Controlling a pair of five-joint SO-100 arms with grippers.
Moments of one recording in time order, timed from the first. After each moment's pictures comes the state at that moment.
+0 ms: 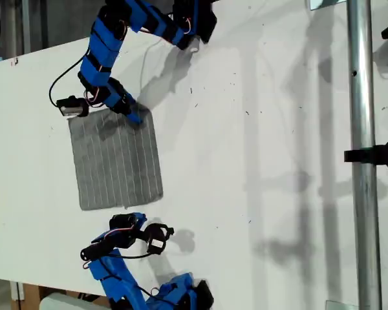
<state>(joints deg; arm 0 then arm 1) -33.3 92.5 85.0 83.5 -63.8 50.0 75.6 94.5 65.7 20.9</state>
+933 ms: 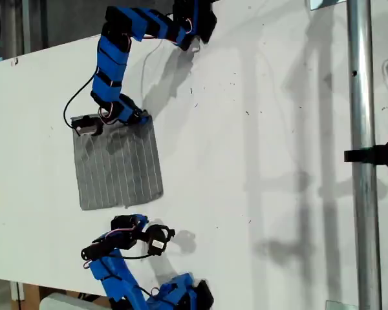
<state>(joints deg) -32.1 92.5 84.7 86.0 -63.9 42.1 66.9 89.7 63.7 22.1</state>
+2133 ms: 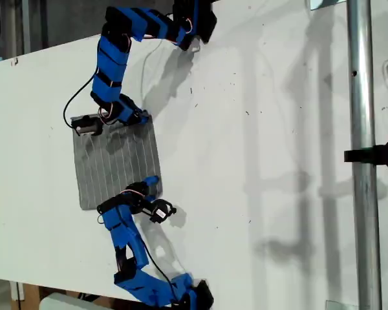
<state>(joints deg) -35.1 44.0 51.0 84.9 -48.3 42.1 66.5 89.3 63.9 22.8</state>
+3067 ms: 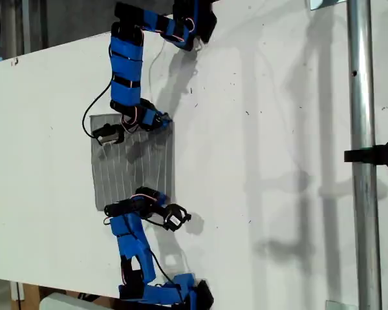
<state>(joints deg) -22.8 61.3 60.8 93.3 -58.4 22.2 78.0 98.3 69.8 38.6</state>
